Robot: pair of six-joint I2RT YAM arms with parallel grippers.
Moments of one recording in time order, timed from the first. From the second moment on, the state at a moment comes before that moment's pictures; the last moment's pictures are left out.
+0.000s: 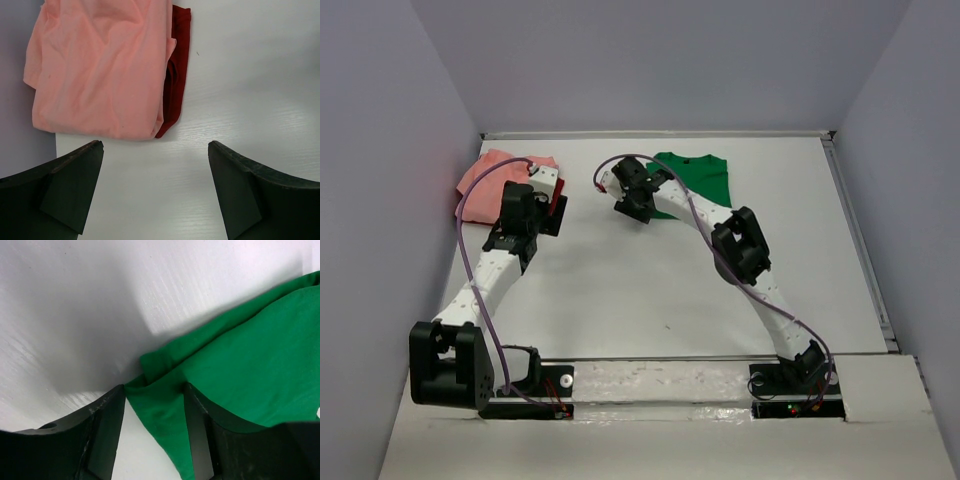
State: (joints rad) left arm -0.12 1.20 0.77 -0.07 -0.16 0.28; right arm 0.71 2.49 2.23 -0.77 0.25 -0.53
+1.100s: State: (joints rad) left arm -0.06 1.63 0.95 -0.18 0.48 0.07; right arm 0.68 2.26 1.86 -0.70 0.23 -0.49
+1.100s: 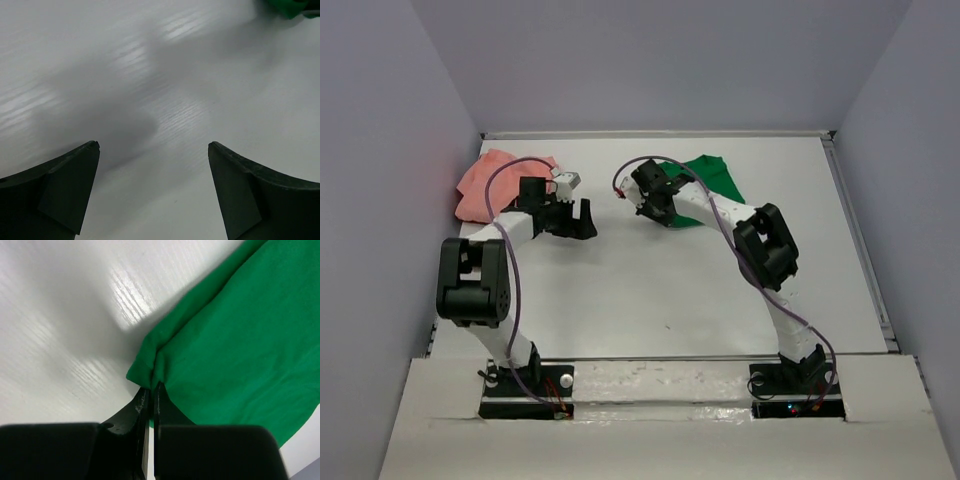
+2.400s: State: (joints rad) left arm -0.18 2.19 1.25 0.40 0.93 -1.01; right arm 0.77 2.20 1.95 -0.78 0.15 -0.46
